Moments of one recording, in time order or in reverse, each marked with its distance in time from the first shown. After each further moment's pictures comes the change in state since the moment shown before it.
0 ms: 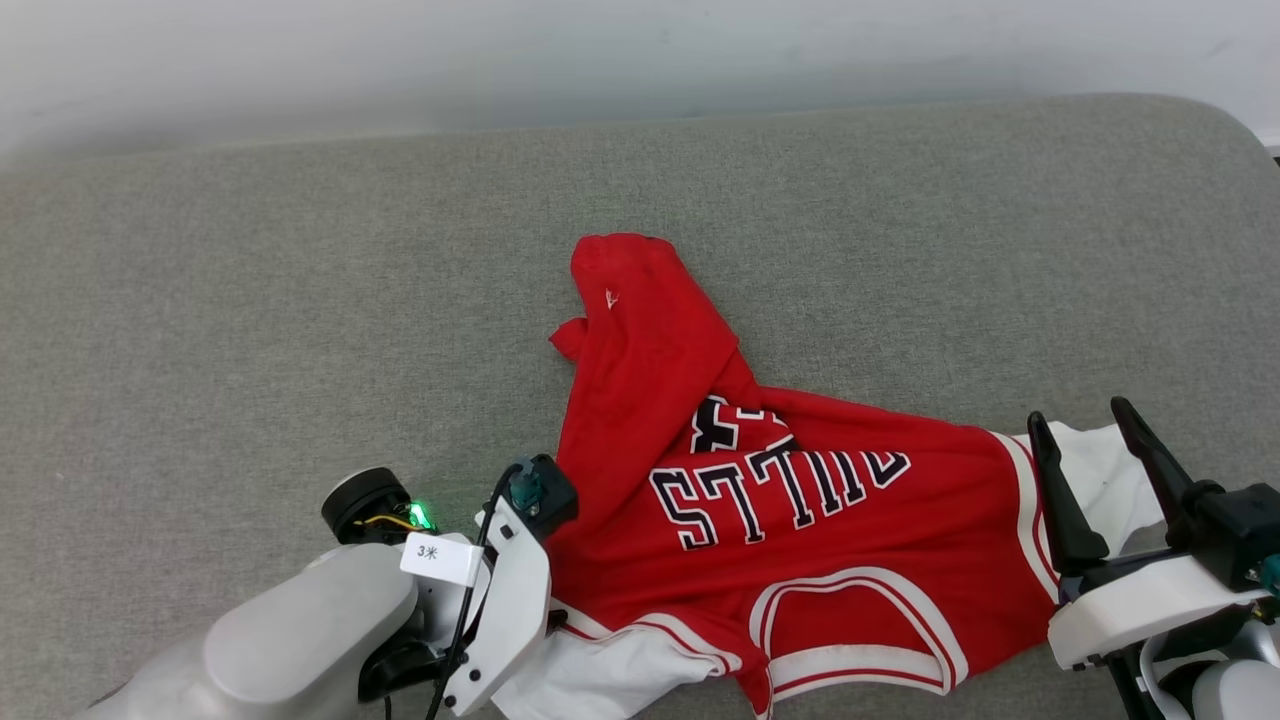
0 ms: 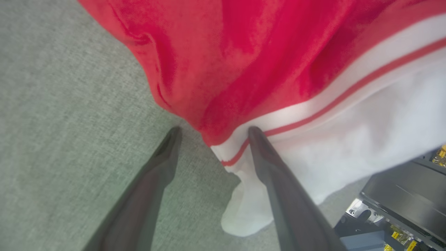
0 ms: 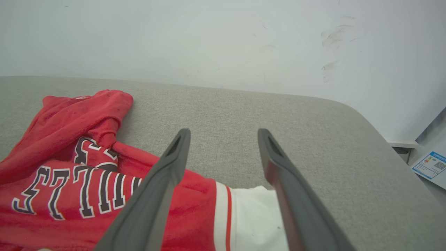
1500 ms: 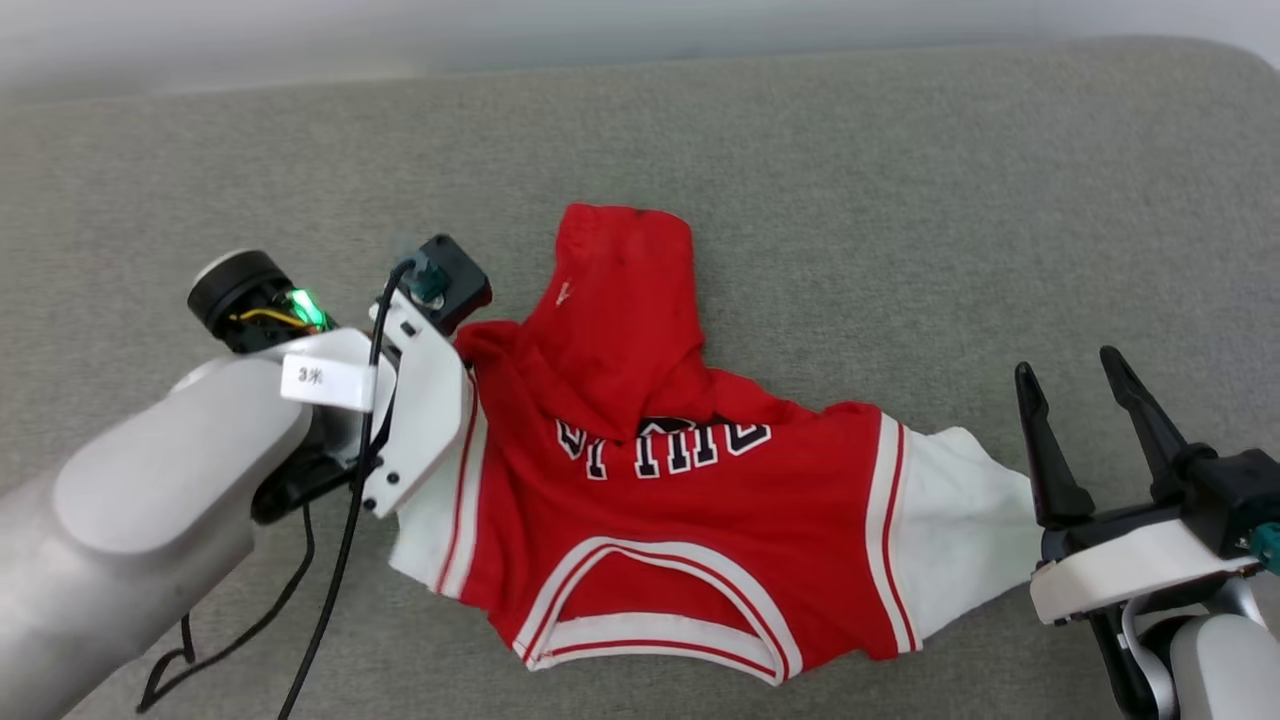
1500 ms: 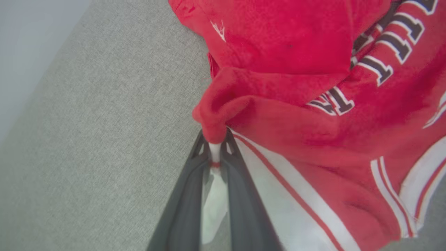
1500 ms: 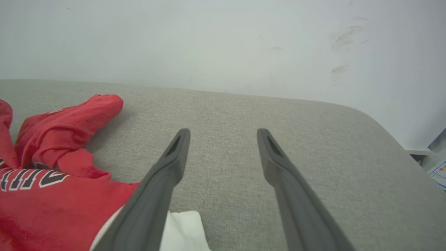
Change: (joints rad) left arm -0.279 0.139 0.023 -0.064 0.003 0.046 -0.091; right arm -0.079 0.017 0.019 0.048 -0.012 0.000 -0.074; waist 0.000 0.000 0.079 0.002
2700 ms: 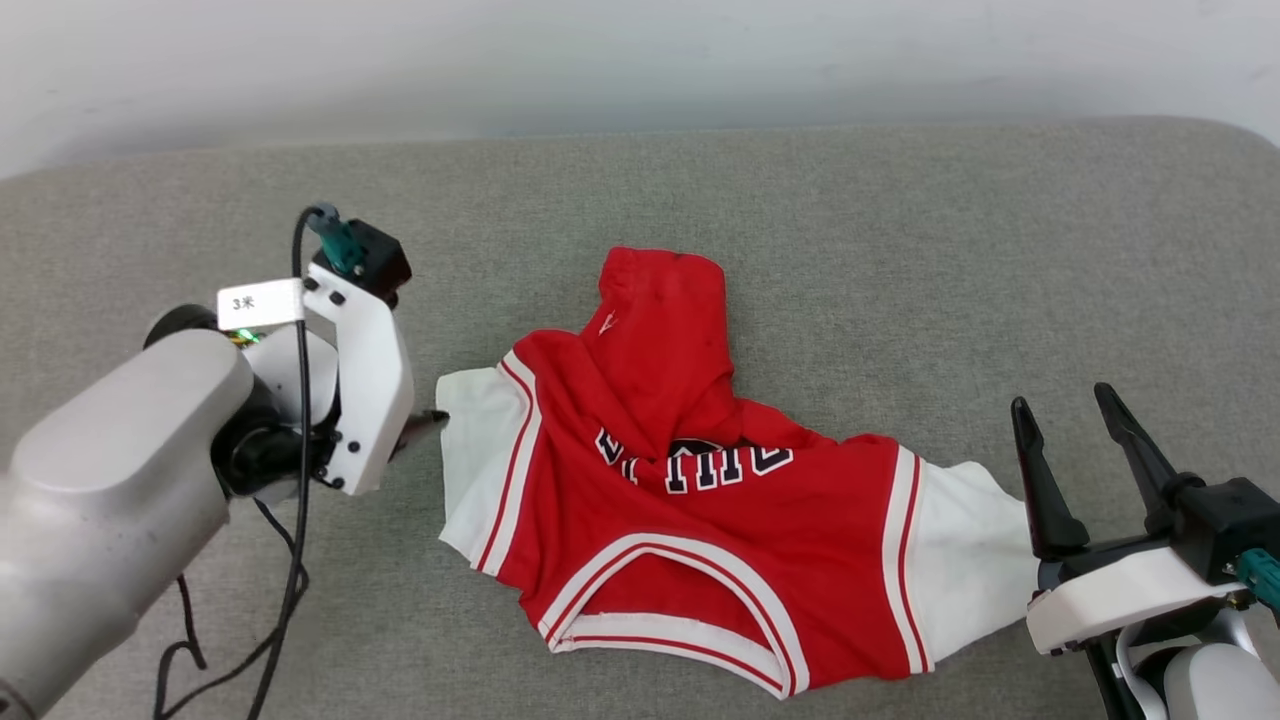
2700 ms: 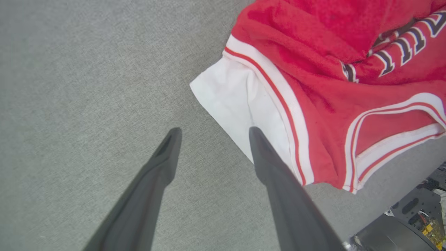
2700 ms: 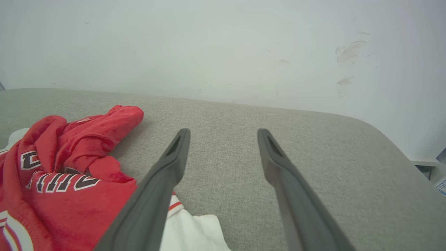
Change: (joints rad) left arm -0.028 -0.045 -0.016 0.262 -0.330 -0.046 0.099; right arm 0.039 0.015 -0.012 0.016 -0.018 0.000 0.002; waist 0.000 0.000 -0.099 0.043
